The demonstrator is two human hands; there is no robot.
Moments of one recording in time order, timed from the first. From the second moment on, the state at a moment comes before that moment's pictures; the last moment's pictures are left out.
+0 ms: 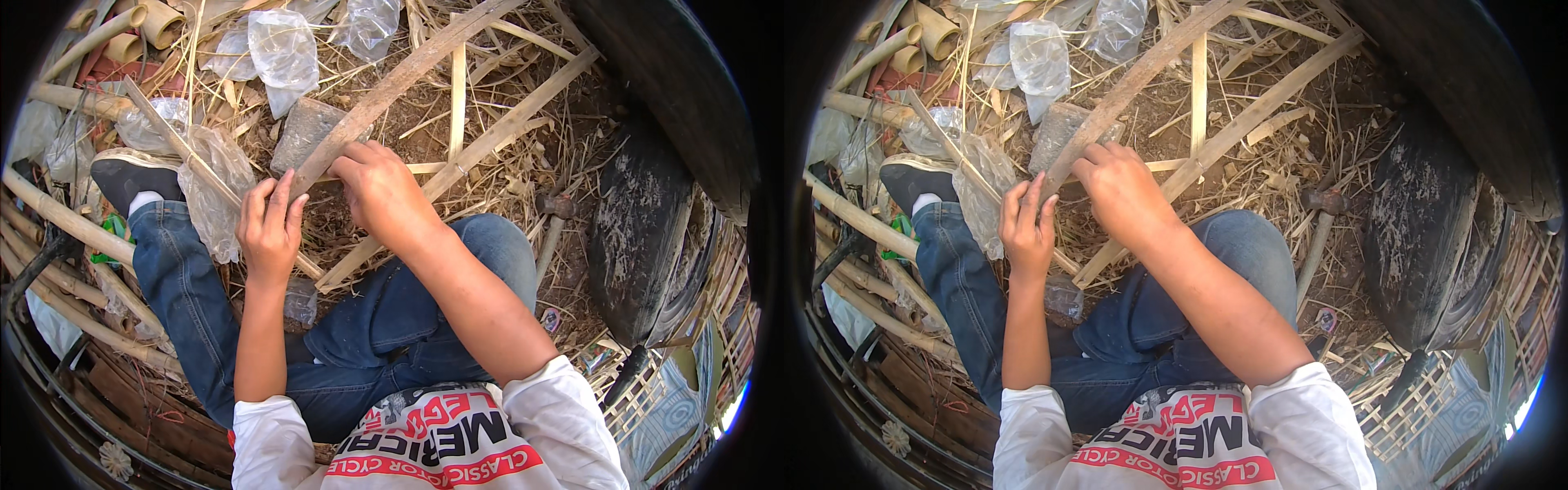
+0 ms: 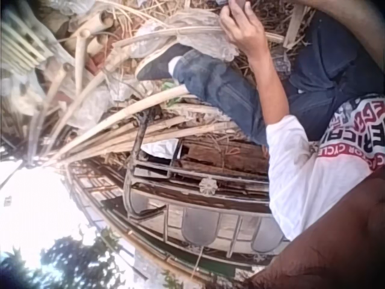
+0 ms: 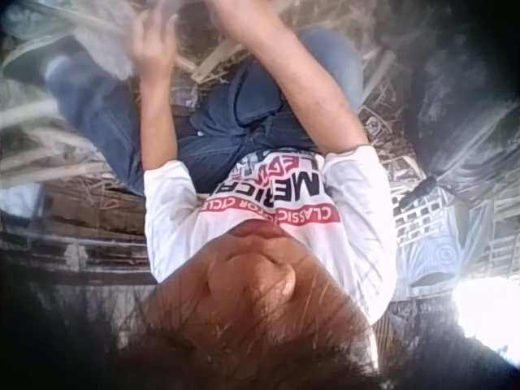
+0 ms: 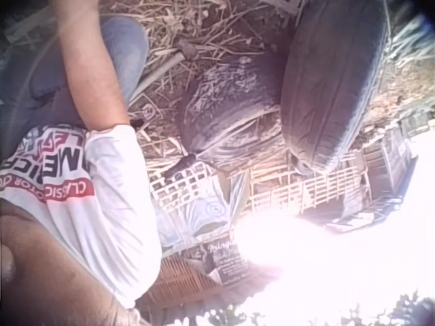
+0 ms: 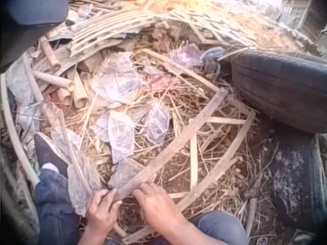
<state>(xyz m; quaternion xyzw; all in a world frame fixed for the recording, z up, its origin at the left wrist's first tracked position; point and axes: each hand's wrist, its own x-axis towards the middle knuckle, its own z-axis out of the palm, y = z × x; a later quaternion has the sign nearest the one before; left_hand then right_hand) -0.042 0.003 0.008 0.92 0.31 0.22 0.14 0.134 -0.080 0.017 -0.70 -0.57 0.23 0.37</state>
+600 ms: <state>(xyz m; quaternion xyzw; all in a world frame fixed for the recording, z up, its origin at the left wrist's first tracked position) -0.037 -0.001 0.004 0.91 0.31 0.22 0.14 0.137 -0.083 0.012 -0.72 -0.52 0.23 0.40</state>
